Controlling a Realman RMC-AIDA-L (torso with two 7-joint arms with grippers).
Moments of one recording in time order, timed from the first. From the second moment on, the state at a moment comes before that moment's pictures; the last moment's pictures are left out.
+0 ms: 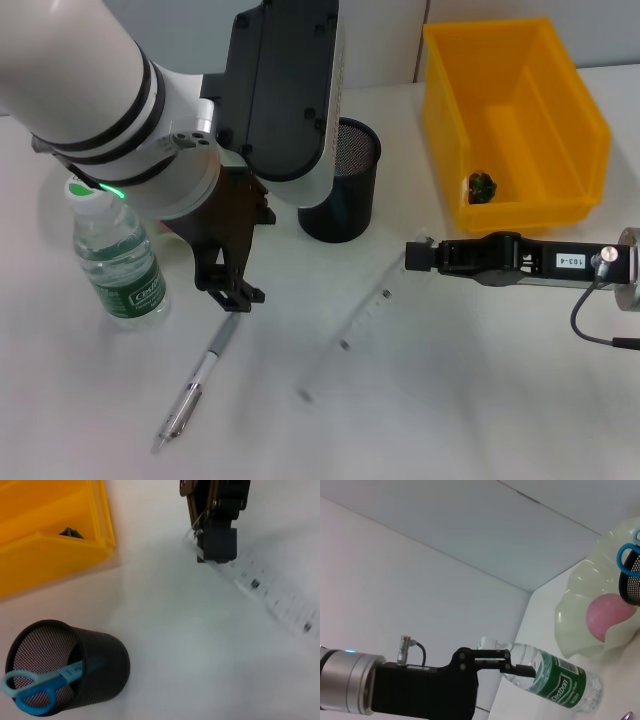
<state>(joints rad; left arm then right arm) -0.83 -2.08 1.66 1.61 2.61 1.76 -2.09 0.58 2.01 -0.43 -0.38 -2.11 -1.75 2.00</state>
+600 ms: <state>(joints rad) -0.82 -2.08 1.65 1.63 2.62 1.76 -2.10 0.58 2.05 -0.45 -0.43 -2.11 -1.76 1.99</state>
